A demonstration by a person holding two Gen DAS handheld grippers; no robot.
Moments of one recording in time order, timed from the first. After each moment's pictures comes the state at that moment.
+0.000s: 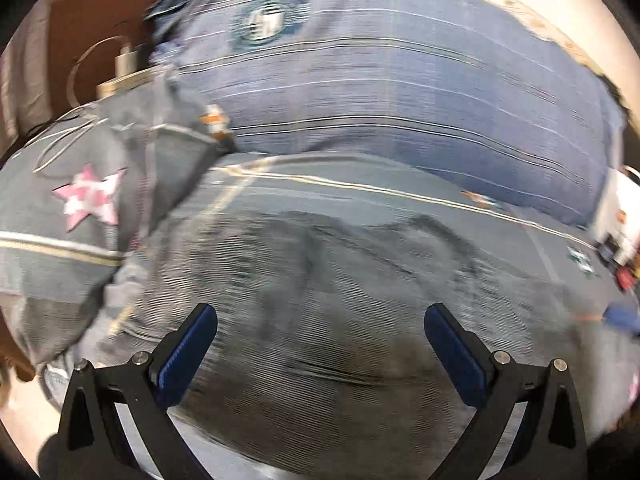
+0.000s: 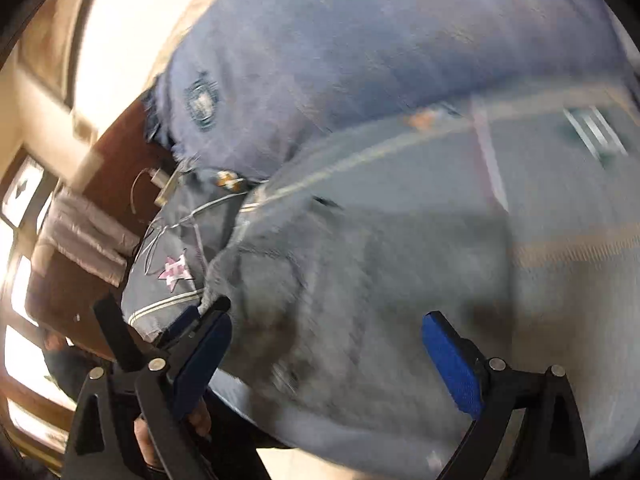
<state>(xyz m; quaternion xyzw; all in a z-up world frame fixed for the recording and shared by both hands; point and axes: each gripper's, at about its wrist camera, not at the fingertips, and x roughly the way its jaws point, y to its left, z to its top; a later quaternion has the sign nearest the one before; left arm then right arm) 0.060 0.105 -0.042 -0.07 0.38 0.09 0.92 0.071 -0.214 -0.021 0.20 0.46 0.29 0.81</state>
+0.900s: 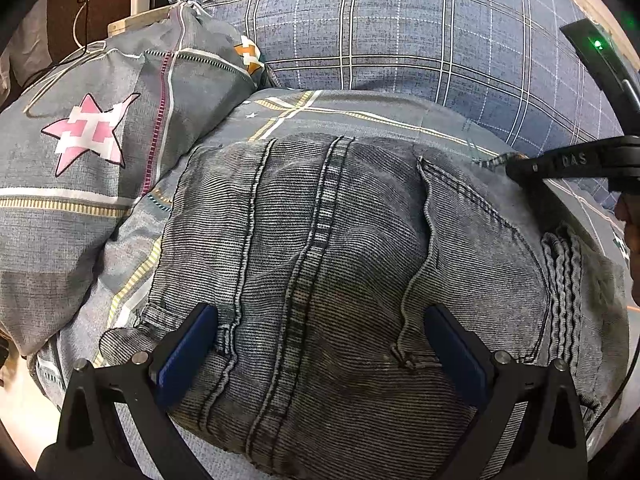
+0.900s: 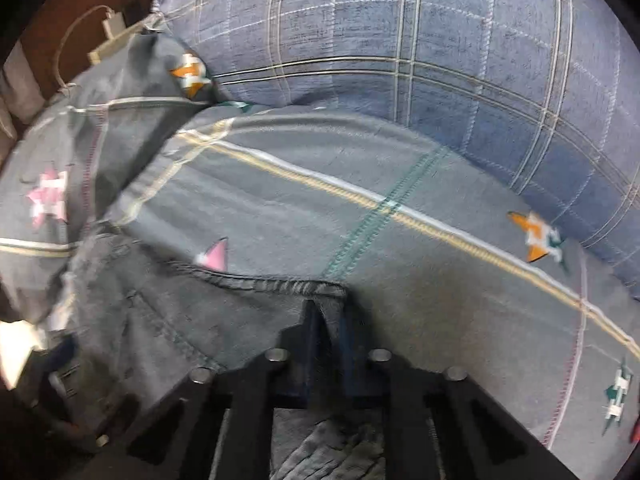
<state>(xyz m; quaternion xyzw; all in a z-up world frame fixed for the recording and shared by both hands) 0.083 0.147 -0.095 -0.09 0.45 0.09 0.88 0.201 -0.017 -0.067 -0.13 0.50 0.23 0.83</state>
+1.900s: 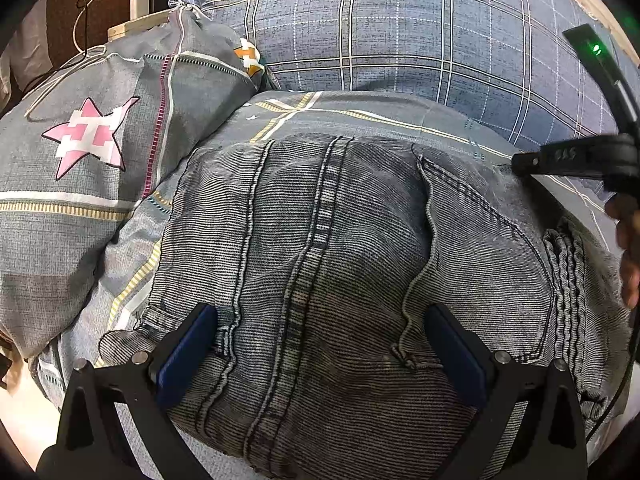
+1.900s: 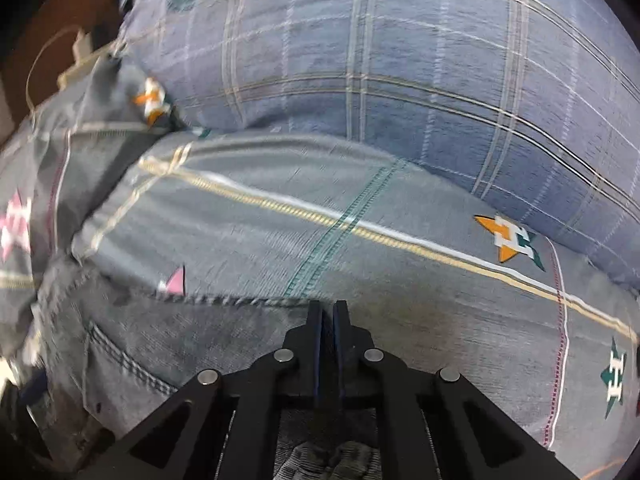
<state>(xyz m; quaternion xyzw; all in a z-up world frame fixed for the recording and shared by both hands) 0.083 0.146 -0.096 -0.08 0.45 0.10 0.88 0.212 -0.031 -0.069 -0.10 0.47 0.18 0.86</state>
